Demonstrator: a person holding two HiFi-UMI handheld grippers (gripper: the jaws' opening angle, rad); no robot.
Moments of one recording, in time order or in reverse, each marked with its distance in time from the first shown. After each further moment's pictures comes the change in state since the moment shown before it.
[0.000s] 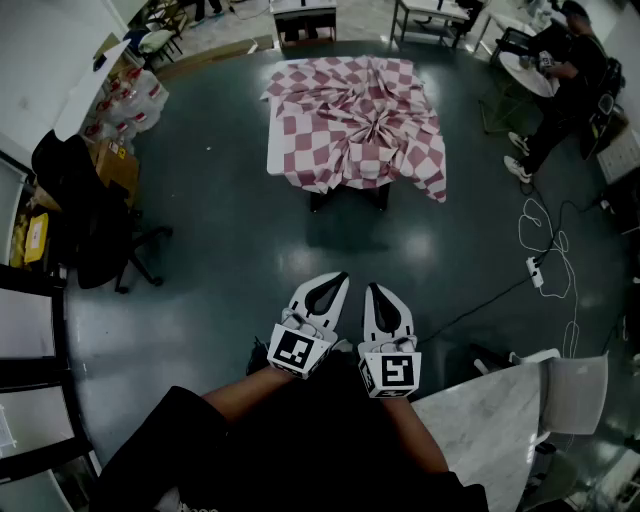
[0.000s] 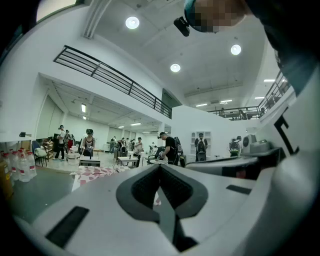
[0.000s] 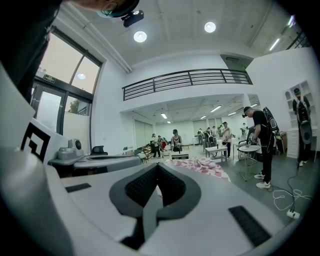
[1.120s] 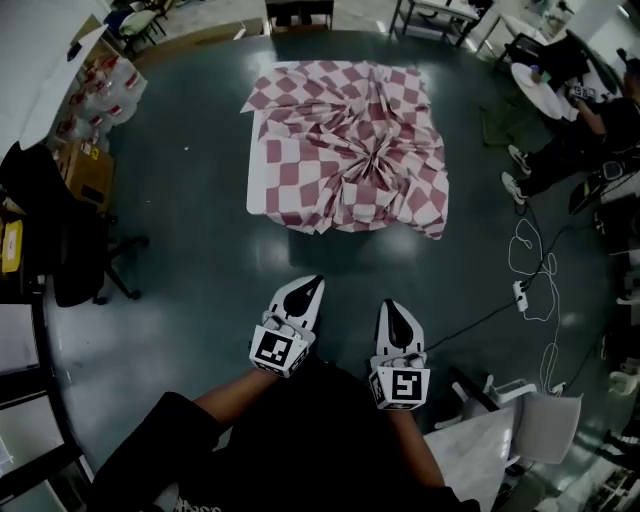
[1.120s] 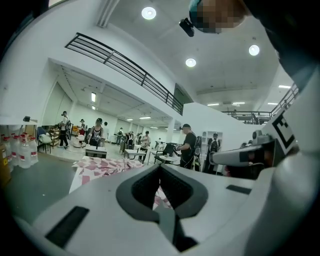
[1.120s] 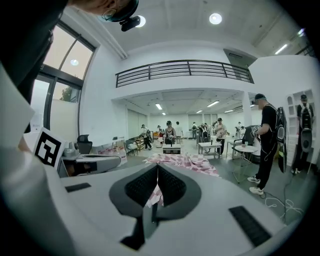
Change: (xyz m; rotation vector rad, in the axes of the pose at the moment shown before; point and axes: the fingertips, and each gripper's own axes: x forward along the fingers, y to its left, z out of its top) left arm 0.164 0.169 -0.048 -0.098 0.030 0.038; right arm 0.173 -0.131 -0.003 -0.062 0.097 -0.094
